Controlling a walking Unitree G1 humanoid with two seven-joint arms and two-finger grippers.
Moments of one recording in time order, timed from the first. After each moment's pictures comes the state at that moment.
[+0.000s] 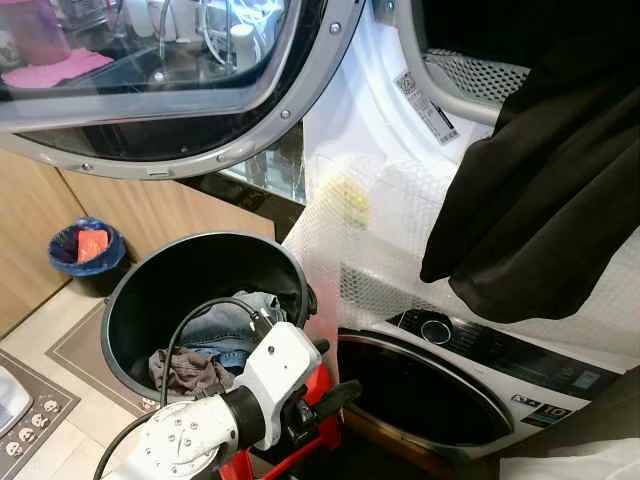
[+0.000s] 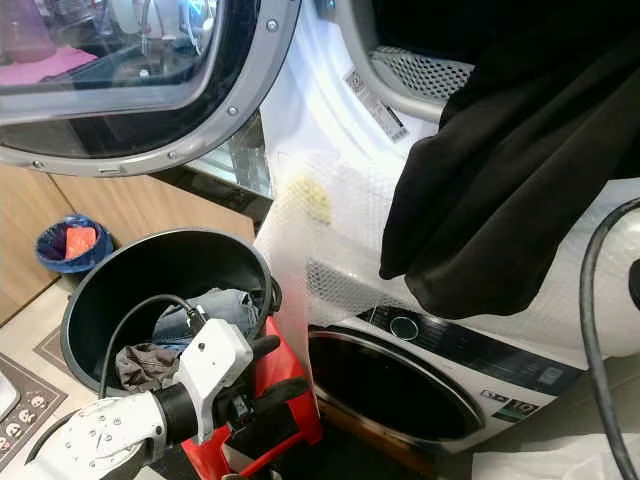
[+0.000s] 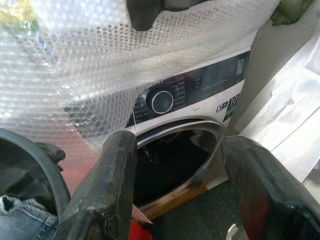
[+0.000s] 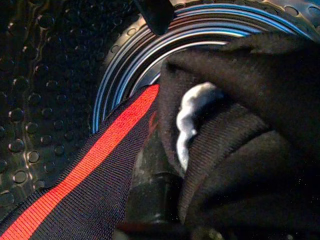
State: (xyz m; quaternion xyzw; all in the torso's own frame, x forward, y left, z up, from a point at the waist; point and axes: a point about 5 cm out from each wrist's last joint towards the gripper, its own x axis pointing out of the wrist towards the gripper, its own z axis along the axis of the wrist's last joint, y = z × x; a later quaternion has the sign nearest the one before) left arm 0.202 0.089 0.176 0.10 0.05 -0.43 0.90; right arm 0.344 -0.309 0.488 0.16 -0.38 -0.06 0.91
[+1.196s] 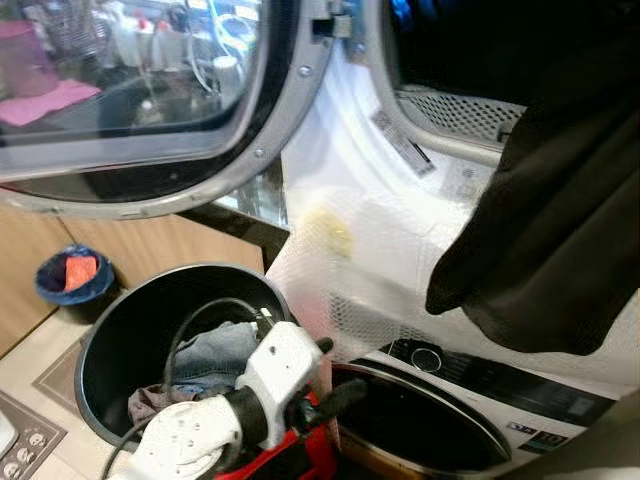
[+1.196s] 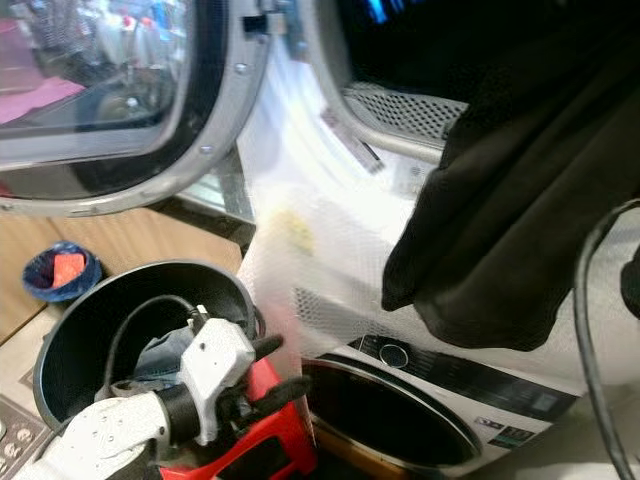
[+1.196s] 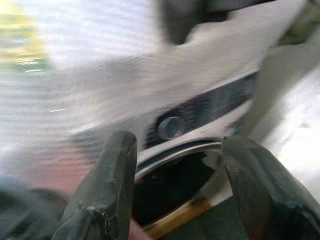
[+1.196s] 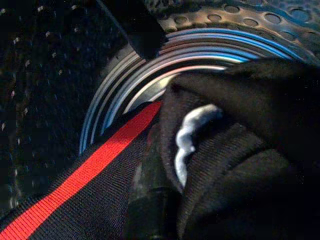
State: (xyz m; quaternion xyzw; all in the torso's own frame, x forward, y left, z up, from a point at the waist) left arm 0.200 0.085 0.173 0.08 0.05 -0.44 0.89; right arm 0.337 -0.320 0.488 0.15 -0.39 -0.08 0.90
